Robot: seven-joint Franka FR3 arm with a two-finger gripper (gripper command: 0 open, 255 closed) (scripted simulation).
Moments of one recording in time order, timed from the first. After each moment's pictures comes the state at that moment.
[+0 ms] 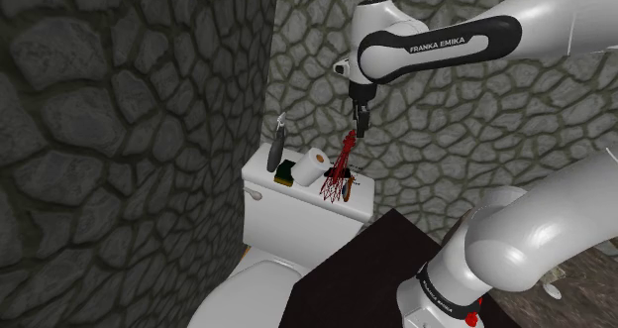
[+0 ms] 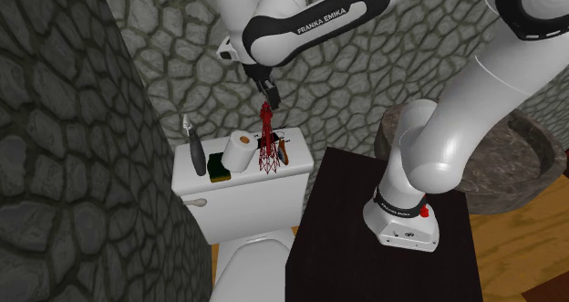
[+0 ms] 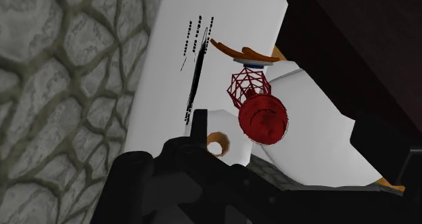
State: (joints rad) arm 0.11 -0.33 -0.14 -2.35 -0.33 1.93 -0.72
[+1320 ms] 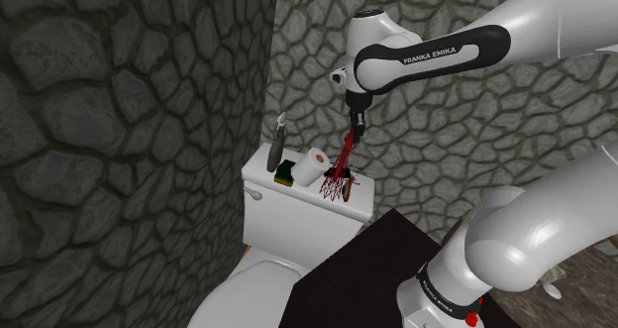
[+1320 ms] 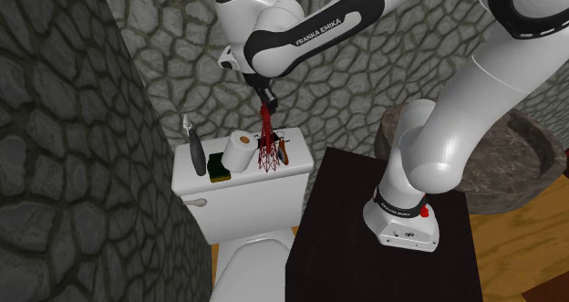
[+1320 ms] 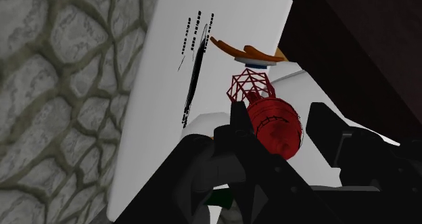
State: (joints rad) arm 0.11 -0.30 -0.14 -2.39 -0.35 1.99 -0.71
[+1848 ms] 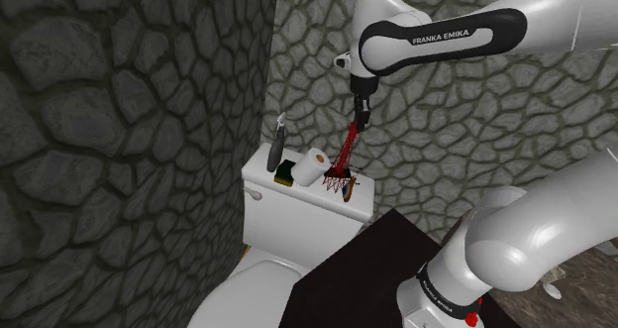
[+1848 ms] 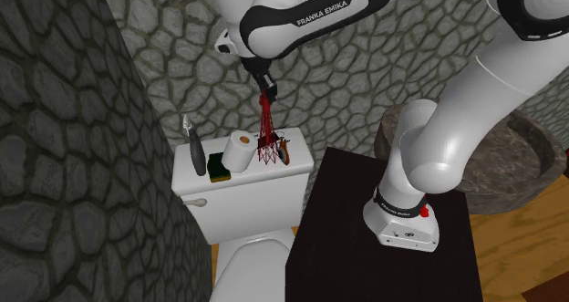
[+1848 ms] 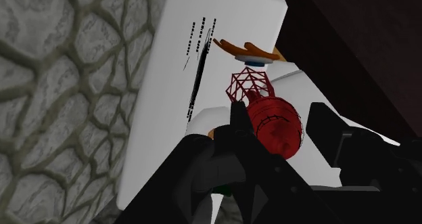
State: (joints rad) arm 0.11 -0.34 -0.14 -2.31 -0.33 1.89 -0.73
